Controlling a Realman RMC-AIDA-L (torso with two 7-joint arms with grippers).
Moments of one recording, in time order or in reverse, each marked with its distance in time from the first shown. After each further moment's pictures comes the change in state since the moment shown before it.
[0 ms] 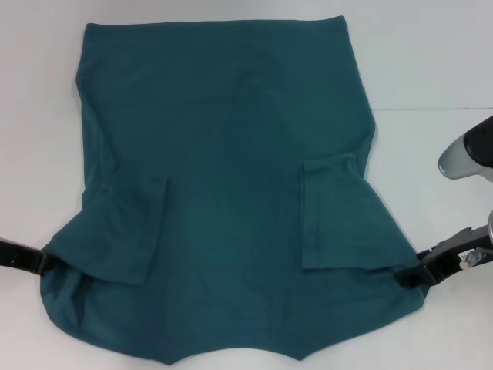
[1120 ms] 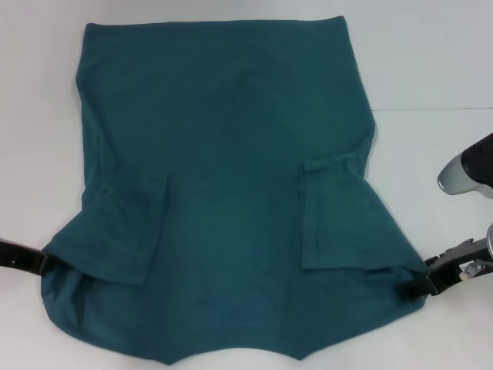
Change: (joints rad) left arm -0.002 0.000 -0.001 -0.008 0.000 -0.005 0.000; right arm 0.000 0.002 0.005 0.106 -0.014 0.088 -0.037
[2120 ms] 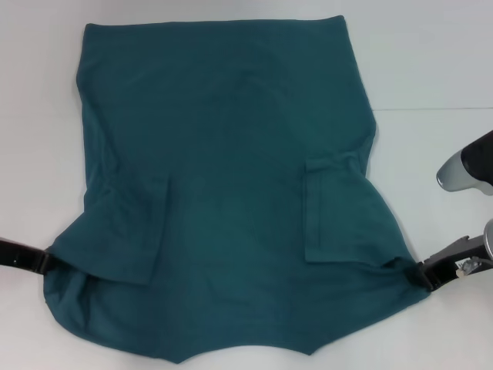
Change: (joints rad) left arm -0.005 0.003 0.000 -0.015 -0.001 -0.011 -0.003; right arm 0.002 0.000 0.006 0.009 0.023 0.012 -0.012
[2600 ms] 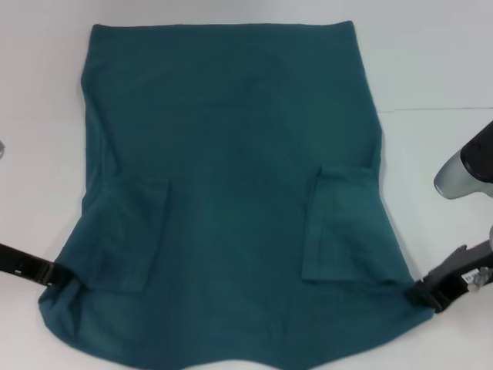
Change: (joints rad) left arm -0.043 0.027 0.001 0.024 0.008 0.191 -0.027; right arm 0.005 -0.001 -0.010 -0.158 0.010 -0.251 -0.026
